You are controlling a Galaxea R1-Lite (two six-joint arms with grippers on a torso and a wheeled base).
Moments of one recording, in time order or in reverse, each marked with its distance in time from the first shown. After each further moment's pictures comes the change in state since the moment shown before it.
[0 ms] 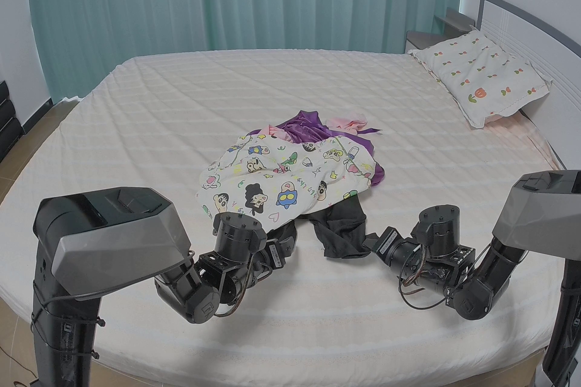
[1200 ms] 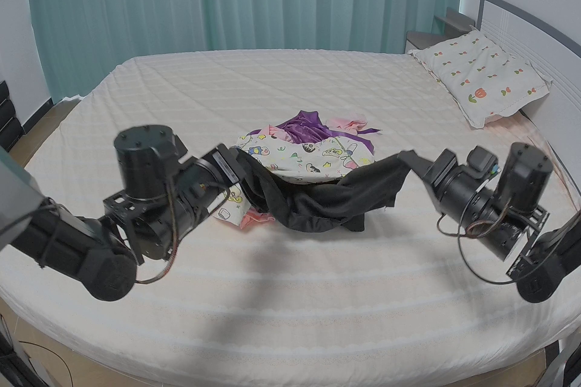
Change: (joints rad) left arm 0.025 -0.513 0.122 -0.016 0.036 -0.087; right arm -0.009 -0.406 0.050 -0.097 0.005 -0.155
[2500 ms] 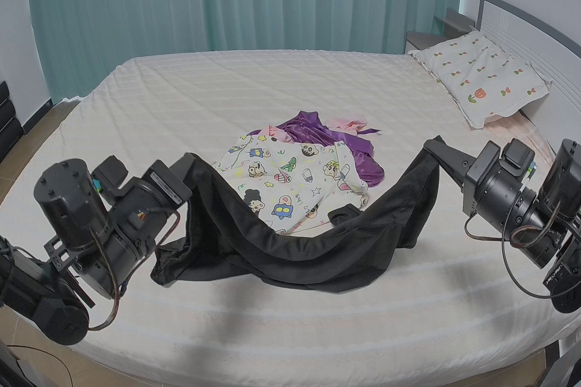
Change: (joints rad) left arm 0.026 -0.196 0.336 -0.287 -0.017 -0.050; right arm 0.010 -0.219 0.093 0.042 0.067 0.029
